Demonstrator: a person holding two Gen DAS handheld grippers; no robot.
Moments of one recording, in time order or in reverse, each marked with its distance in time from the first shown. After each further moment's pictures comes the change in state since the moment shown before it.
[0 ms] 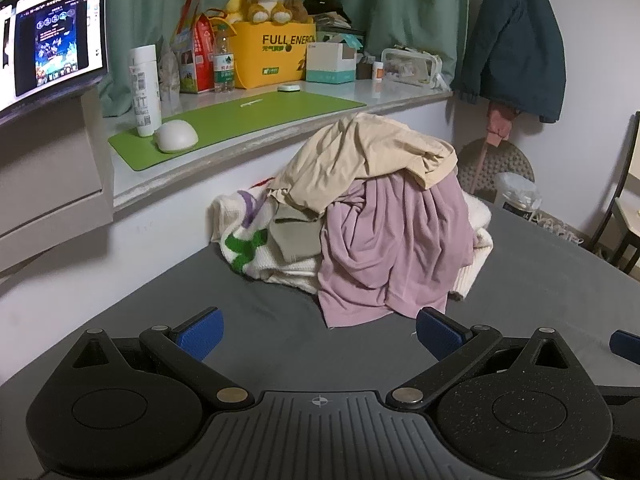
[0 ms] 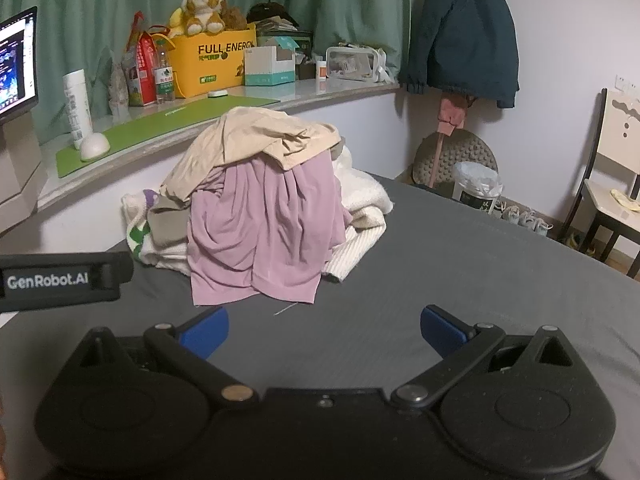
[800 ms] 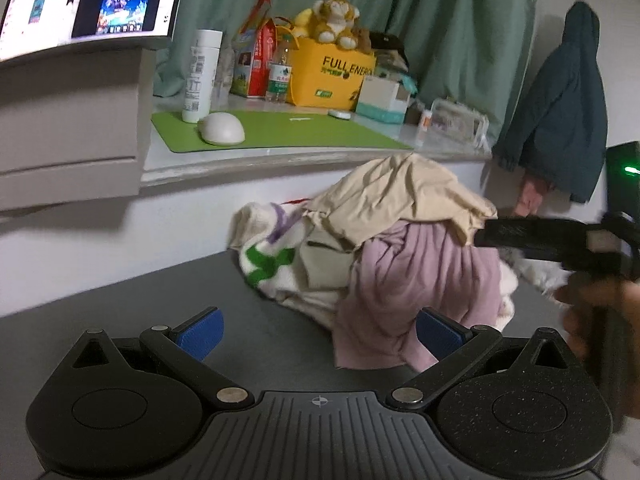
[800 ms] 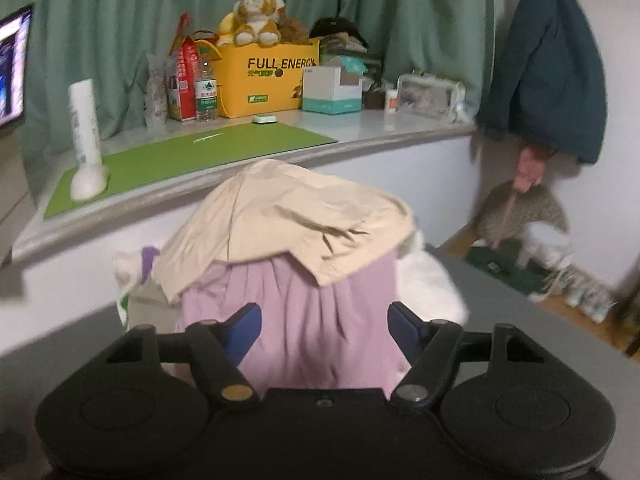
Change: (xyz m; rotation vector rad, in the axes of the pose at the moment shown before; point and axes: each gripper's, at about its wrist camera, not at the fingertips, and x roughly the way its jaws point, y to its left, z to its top) left arm 0.031 0.026 -0.014 -0.255 -0.124 0.007; right arm 0.152 0.007 0.124 -0.084 -0.066 0.213
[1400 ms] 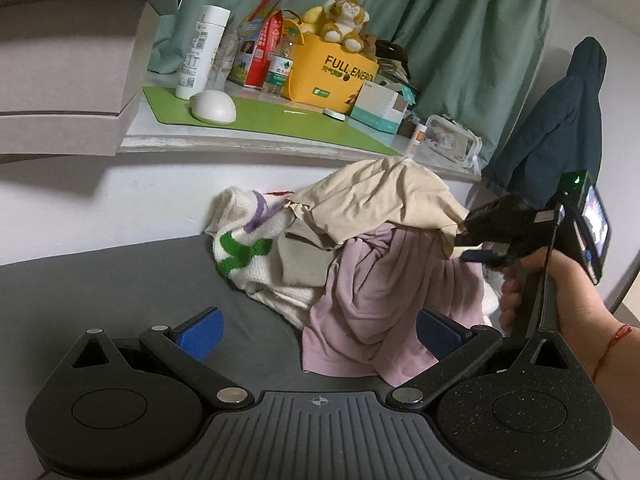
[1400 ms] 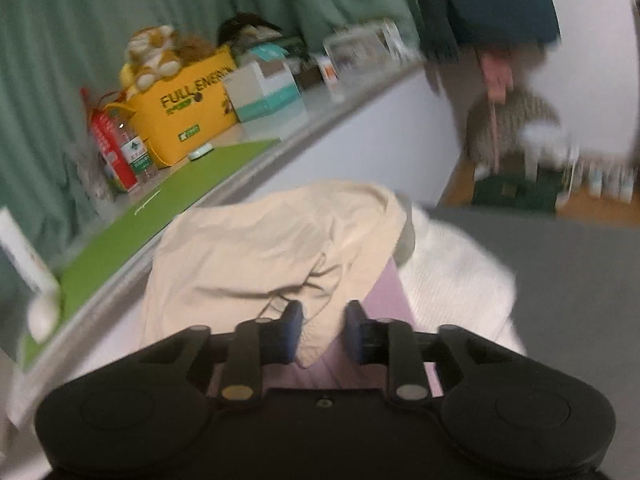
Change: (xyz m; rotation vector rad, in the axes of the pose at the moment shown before) left arm 0.024 0.000 -0.011 -0.097 -0.011 -0.064; right arm 0.078 -0.050 0.012 0.411 0.058 0.036
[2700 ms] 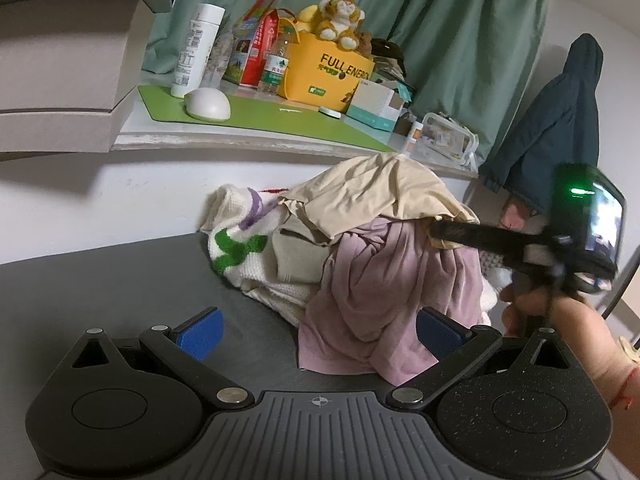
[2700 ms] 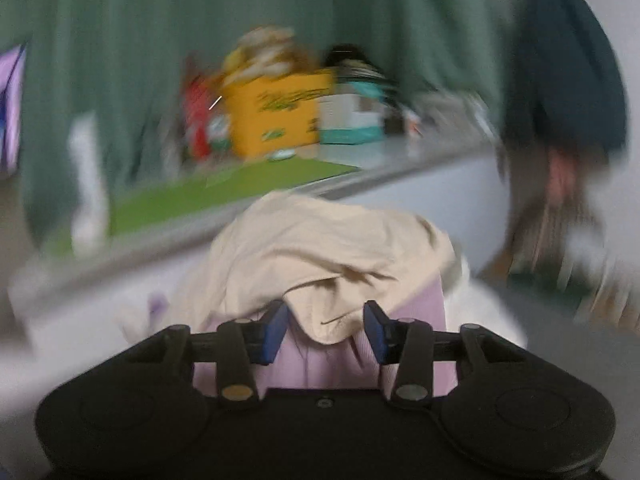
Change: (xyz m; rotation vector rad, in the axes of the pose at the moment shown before) left arm 0.003 -0.003 -0.004 0.012 0.000 0.000; right arm -0.034 0.053 -0.048 -0.559 -0.152 0.008
